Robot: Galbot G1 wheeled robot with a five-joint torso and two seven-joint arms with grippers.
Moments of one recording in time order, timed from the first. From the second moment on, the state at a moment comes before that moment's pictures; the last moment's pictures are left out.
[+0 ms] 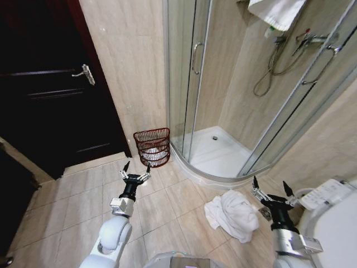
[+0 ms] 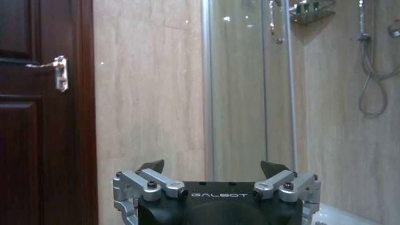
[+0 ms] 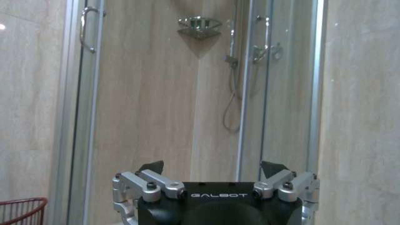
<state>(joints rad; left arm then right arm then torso) 1.55 -1.33 -0.48 -2.11 -0.13 -0.09 -0.10 -1.84 1.61 0.88 2.34 0.16 0.12 -0.05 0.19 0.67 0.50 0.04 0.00</state>
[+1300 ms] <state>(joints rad) 1.52 -1.33 -0.47 -2.17 -0.18 -0.01 -0.16 -1.81 1.61 0.87 2.37 0.11 0.10 -0.05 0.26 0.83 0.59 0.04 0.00</state>
